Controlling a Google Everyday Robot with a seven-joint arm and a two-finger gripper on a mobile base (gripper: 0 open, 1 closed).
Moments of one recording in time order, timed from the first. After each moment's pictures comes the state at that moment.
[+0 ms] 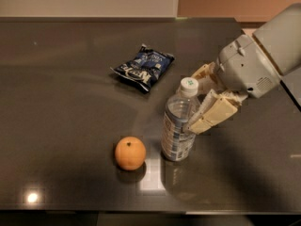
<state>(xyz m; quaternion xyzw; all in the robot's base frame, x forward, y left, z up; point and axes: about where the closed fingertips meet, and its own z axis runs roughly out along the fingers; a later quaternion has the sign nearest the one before) 0.403 -0.074 0.948 -0.70 0.61 0.25 0.28</state>
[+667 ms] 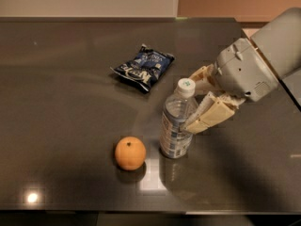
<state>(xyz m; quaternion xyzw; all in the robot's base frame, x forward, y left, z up) 0.401 -0.071 0.943 -0.71 0.60 0.24 0.28</state>
